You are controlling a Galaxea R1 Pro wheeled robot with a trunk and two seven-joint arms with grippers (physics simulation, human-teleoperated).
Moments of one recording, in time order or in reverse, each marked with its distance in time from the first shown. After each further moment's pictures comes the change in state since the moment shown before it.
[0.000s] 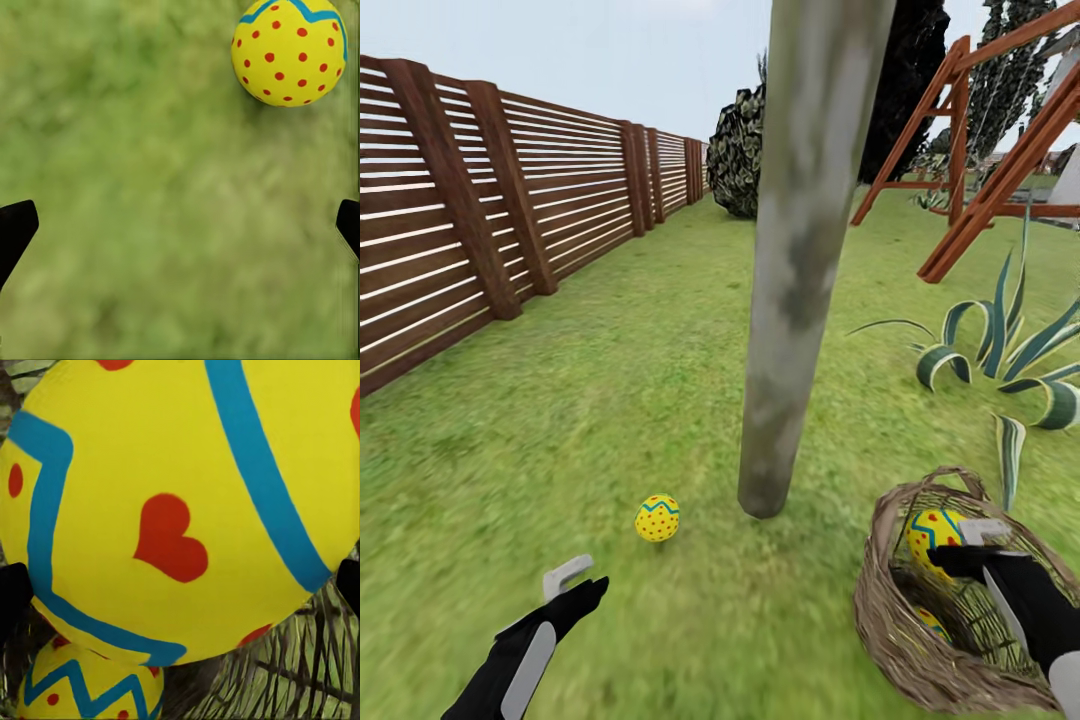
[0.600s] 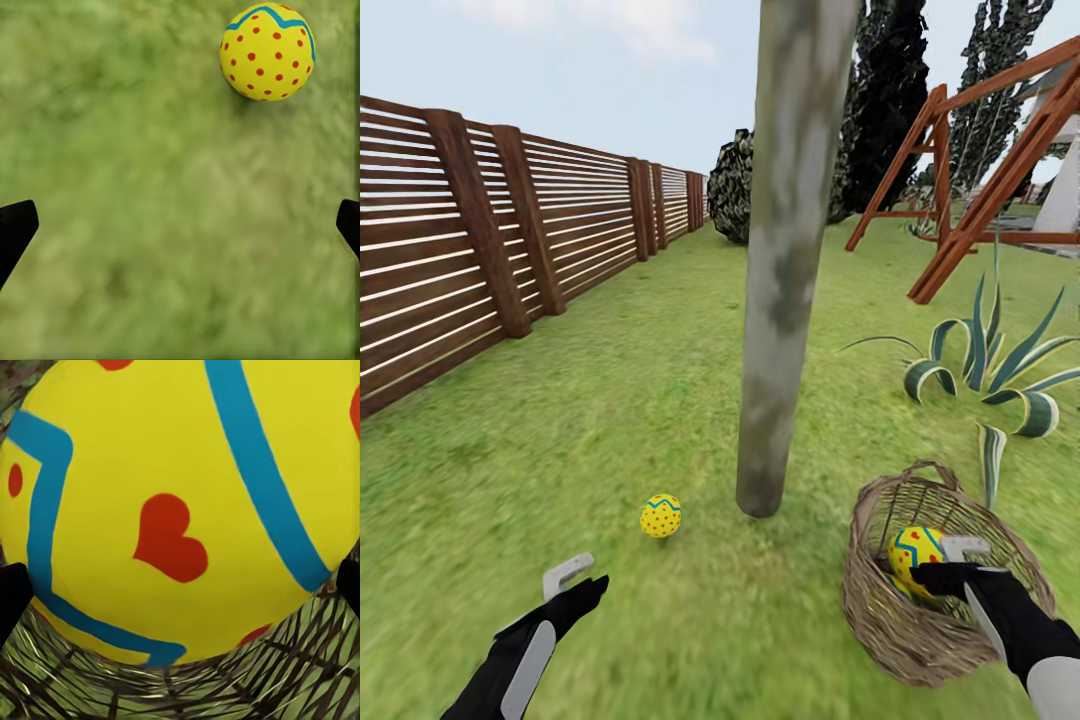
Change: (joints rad) left arm 0.000 -0.001 0.000 -0.006 0.001 0.001 -0.001; right arm 0.000 0.053 0.000 0.097 0.004 -0.043 -0.001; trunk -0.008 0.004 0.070
